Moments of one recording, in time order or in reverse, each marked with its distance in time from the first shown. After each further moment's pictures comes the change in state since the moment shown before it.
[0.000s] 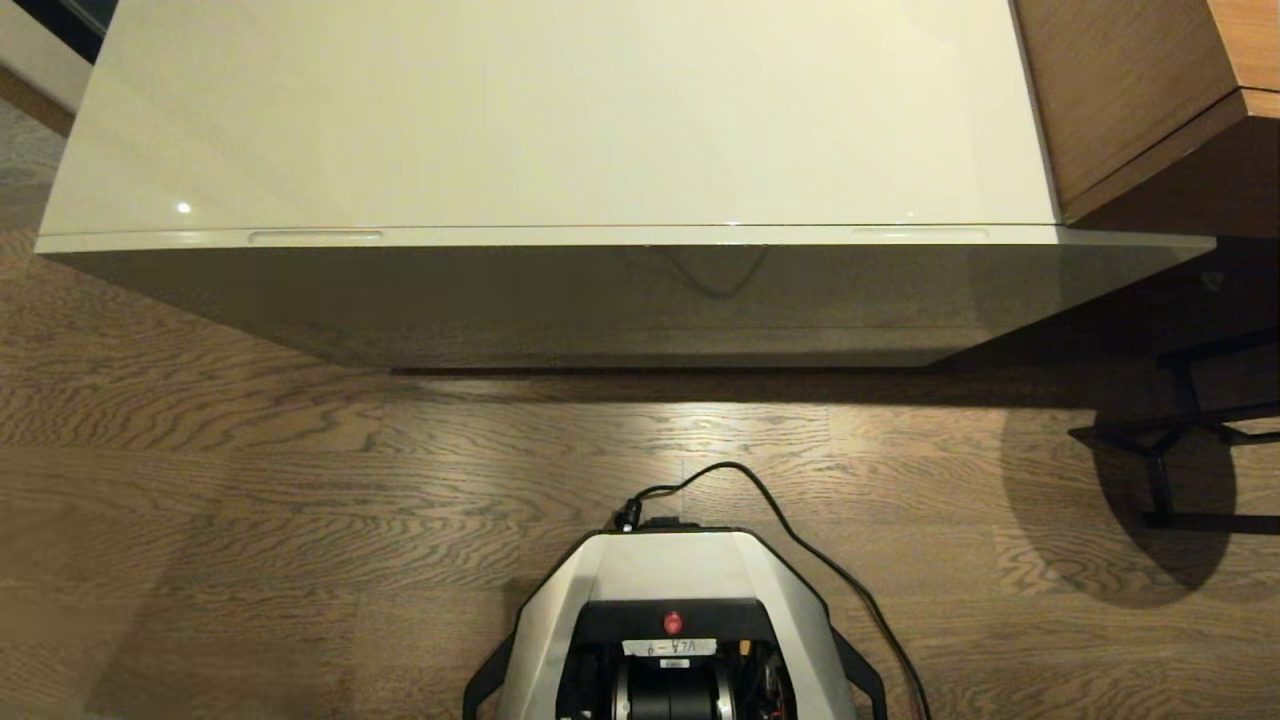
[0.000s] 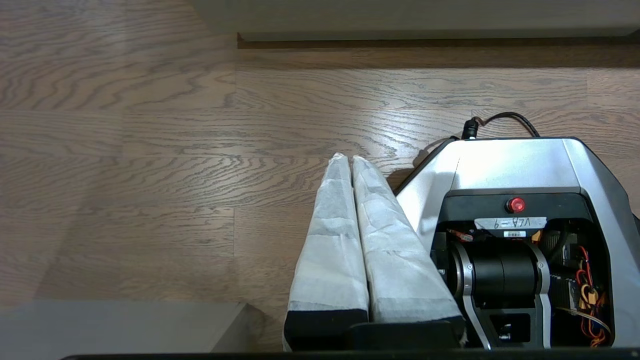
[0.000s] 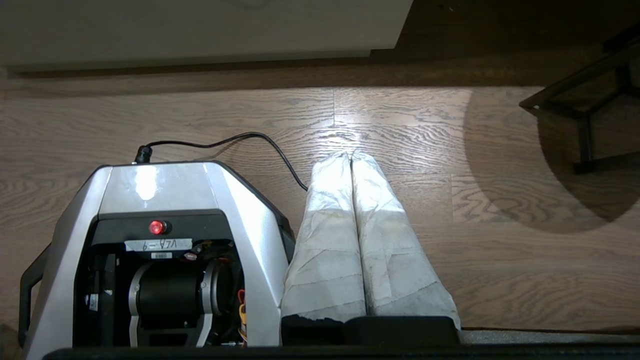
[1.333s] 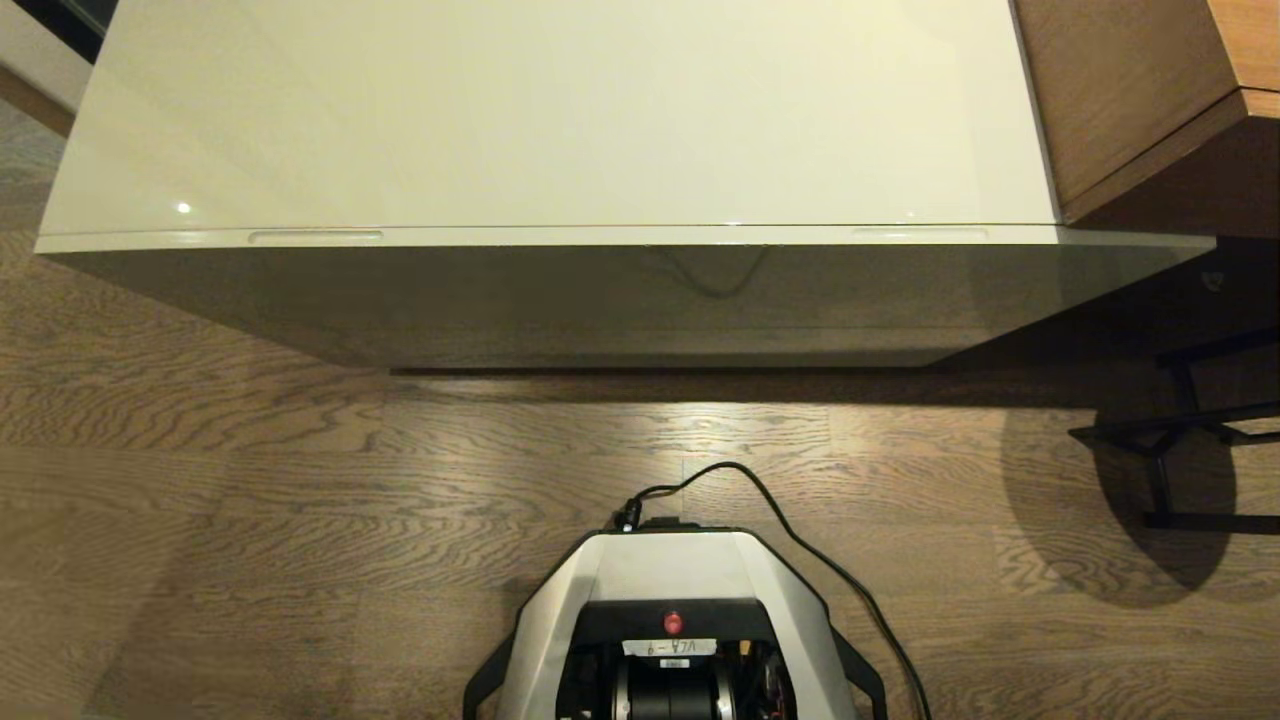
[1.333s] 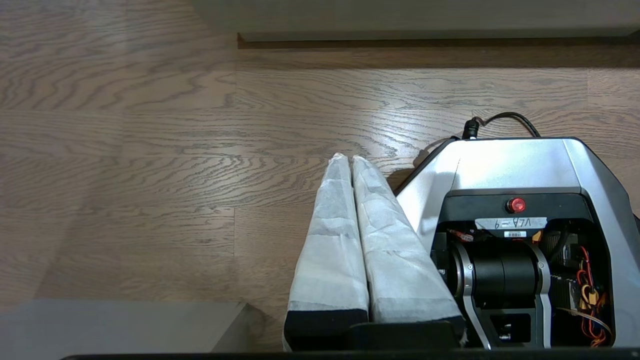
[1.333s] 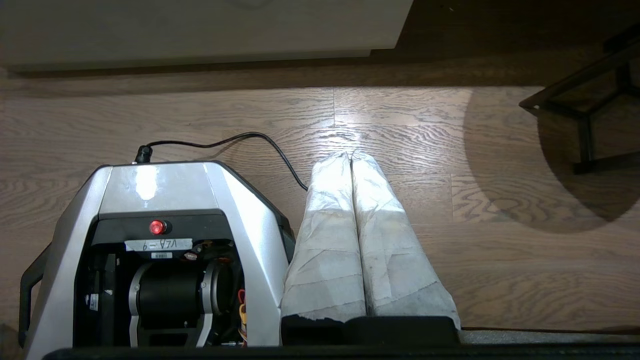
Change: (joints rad) left arm 0.000 0.000 0.000 0.000 0.000 0.000; right arm 0.000 0.000 0.000 0.000 0.000 0.000
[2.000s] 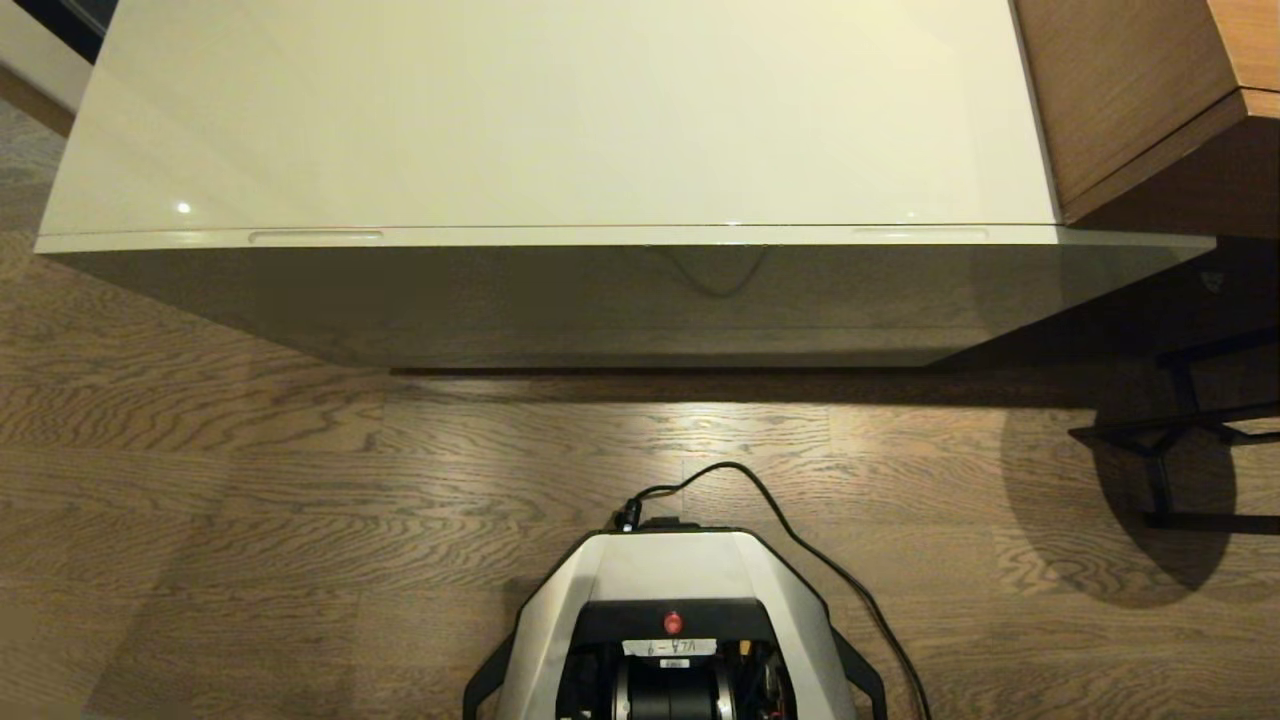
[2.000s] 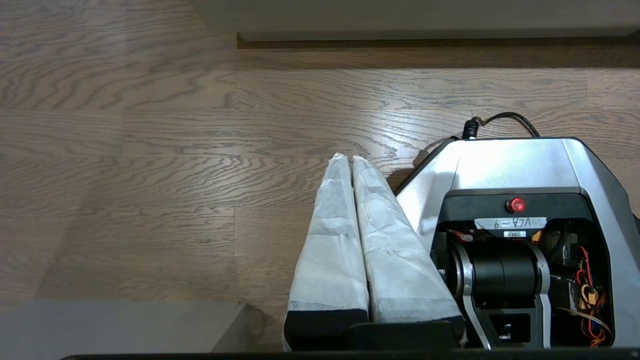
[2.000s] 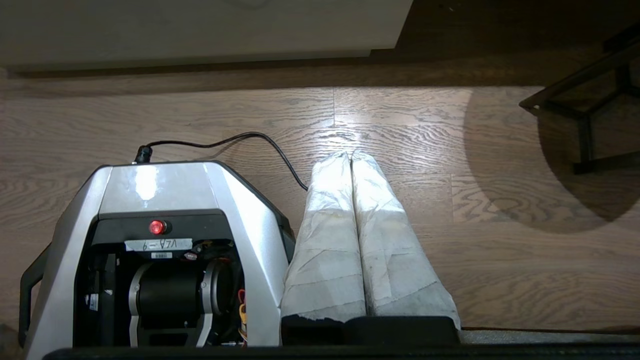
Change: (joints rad) left arm -0.001 0.000 0.000 0.000 0.000 0.000; right arm 0.000 0.000 0.000 0.000 0.000 0.000
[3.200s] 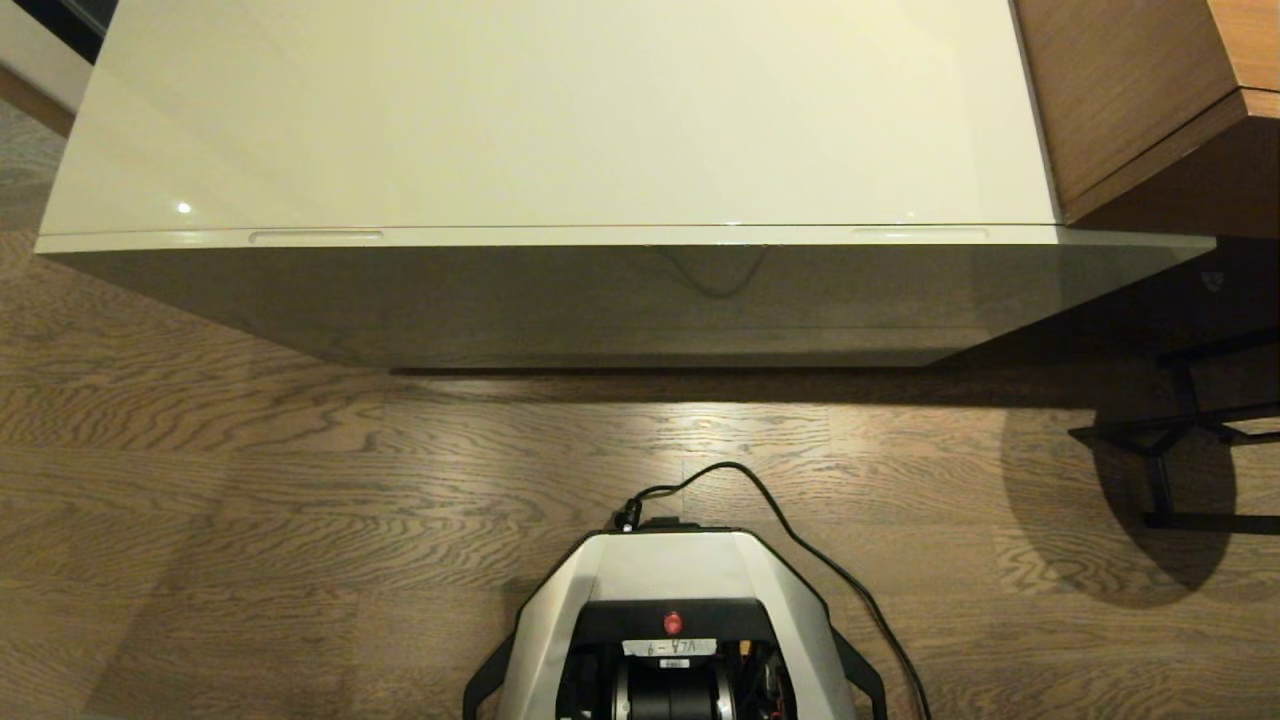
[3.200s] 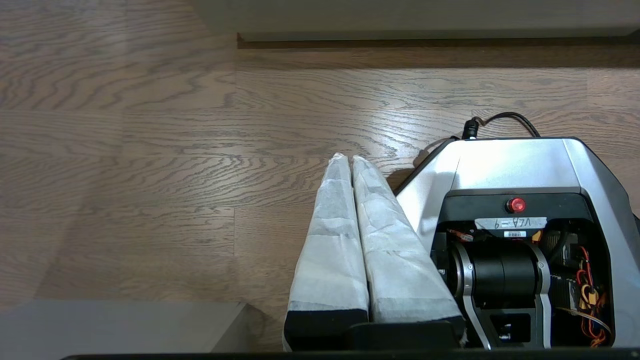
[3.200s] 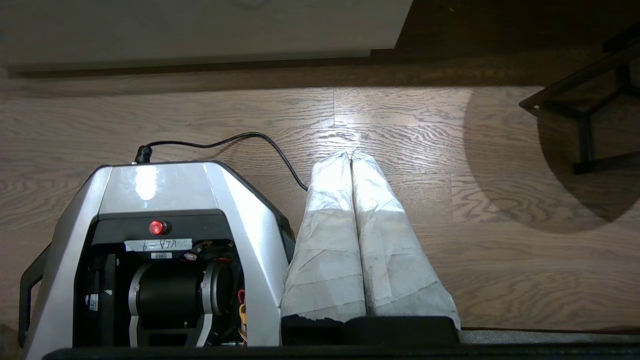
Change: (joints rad) left arm 0.000 0.000 0.000 0.000 0.000 0.001; right arm 0.000 0.000 0.000 0.000 0.000 0.000
